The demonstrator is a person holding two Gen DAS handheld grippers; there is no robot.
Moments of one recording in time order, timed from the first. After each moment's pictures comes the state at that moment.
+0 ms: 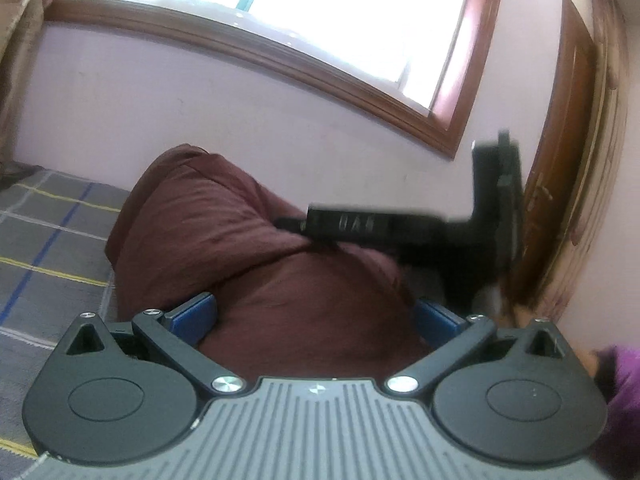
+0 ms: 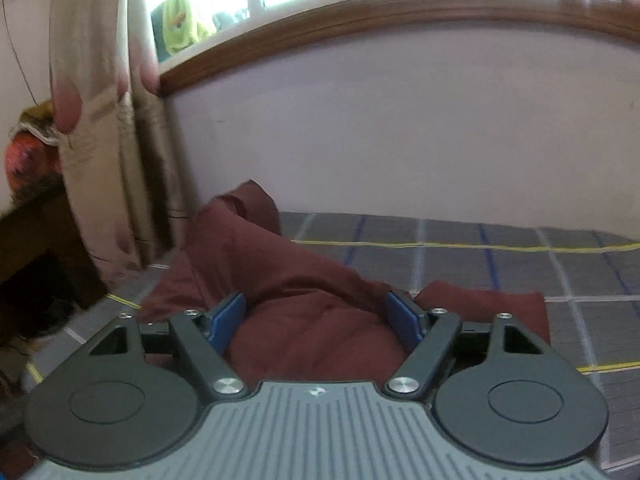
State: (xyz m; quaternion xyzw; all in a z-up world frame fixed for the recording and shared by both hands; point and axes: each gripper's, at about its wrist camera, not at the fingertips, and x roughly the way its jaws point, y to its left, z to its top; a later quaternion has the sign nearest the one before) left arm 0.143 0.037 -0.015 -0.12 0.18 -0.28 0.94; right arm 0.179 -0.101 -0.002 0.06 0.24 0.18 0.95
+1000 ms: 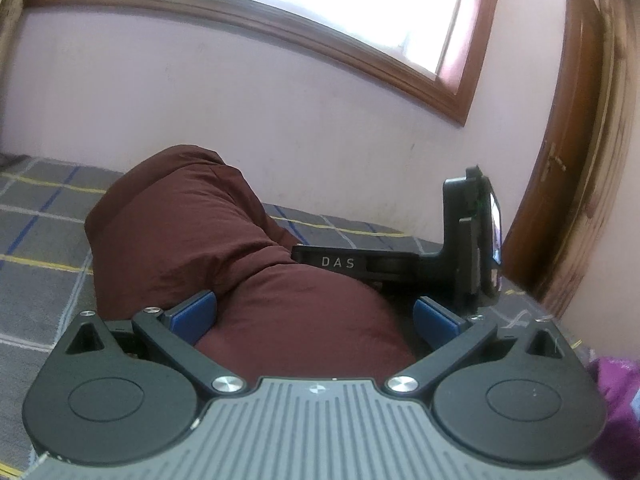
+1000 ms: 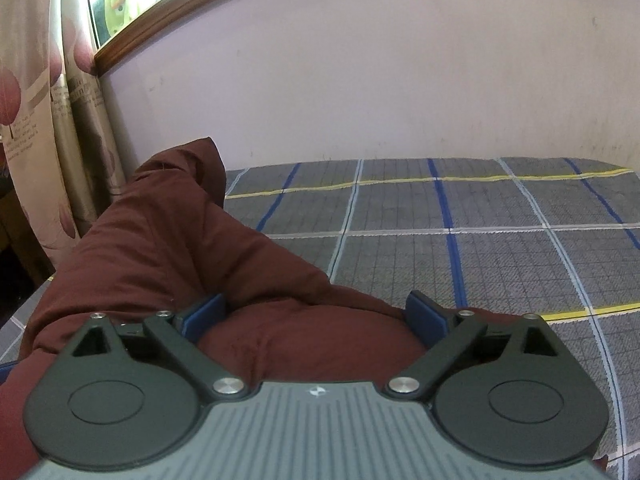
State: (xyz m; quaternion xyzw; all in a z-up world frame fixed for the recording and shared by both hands) left arm 0.173 0.008 -0.041 -0.08 0.20 -0.27 0.94; right arm 0.223 -0.139 -0.073 0.09 0.28 0.13 0.95
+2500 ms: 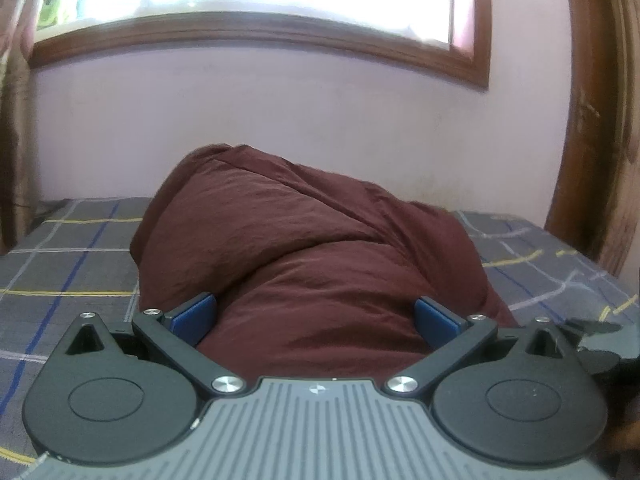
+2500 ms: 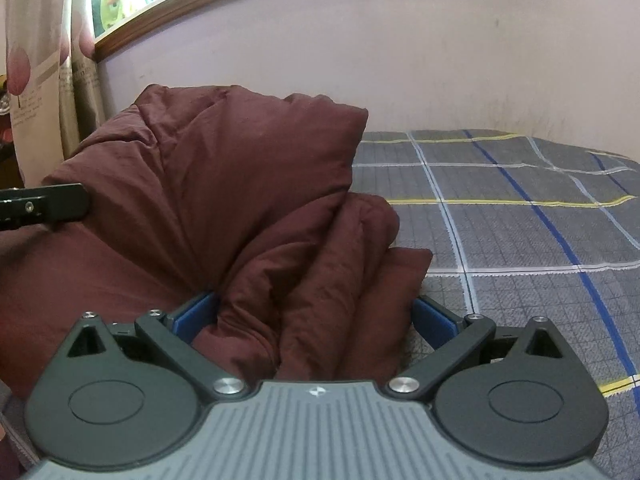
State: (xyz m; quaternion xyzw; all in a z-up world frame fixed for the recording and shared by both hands) left arm 0.154 -0.018 -0.034 0.01 0.20 -0.19 0.96; right arm 0.071 -0.209 -0.105 0.06 0.27 0.09 0.96
